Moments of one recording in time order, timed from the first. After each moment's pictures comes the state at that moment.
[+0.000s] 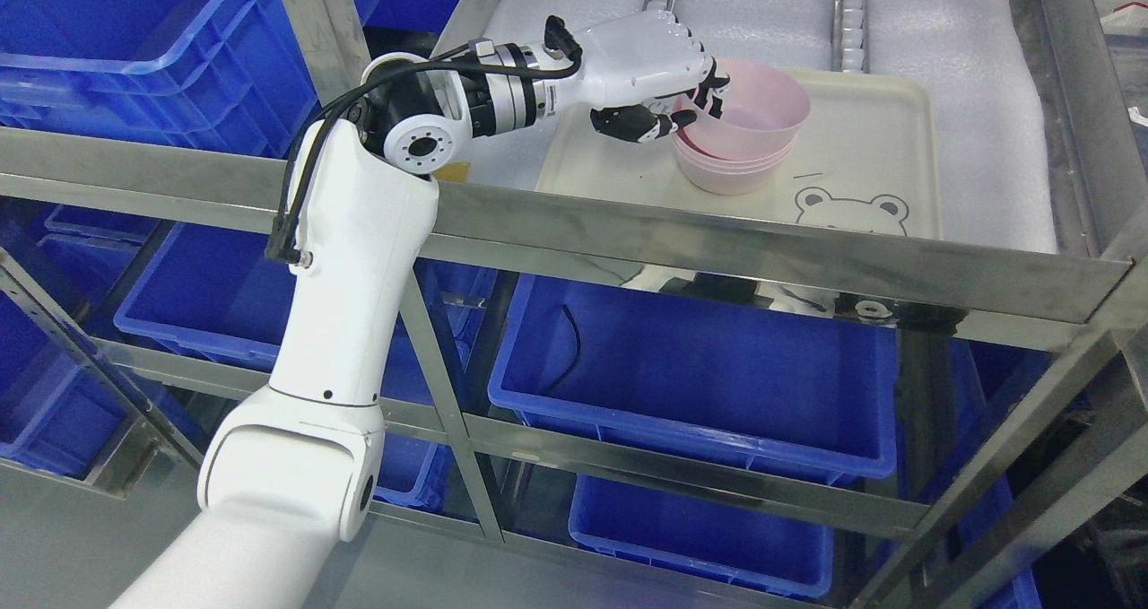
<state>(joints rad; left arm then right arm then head) -0.92 0.00 -0.19 -1.23 -0.85 -0.79 -0.77 0.06 0.00 0.00 0.00 0.04 -0.12 -0.26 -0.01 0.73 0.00</state>
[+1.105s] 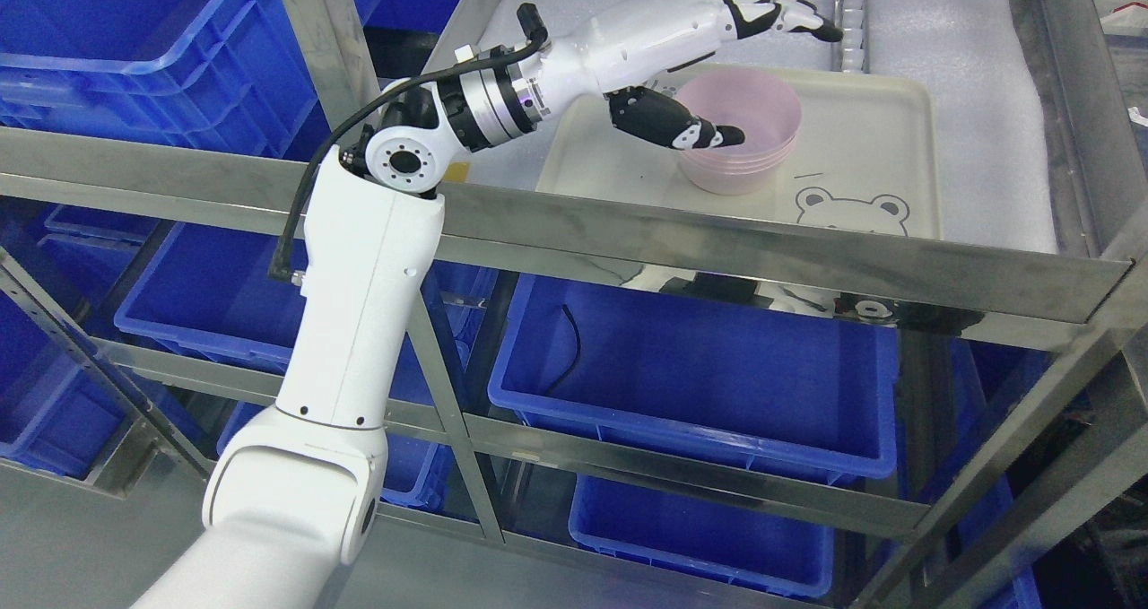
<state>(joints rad) -0.84 0.00 -0.27 -1.29 -0.22 -0.79 -0.76 0.06 0.00 0.00 0.00 0.04 -0.11 -0.26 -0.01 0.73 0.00</state>
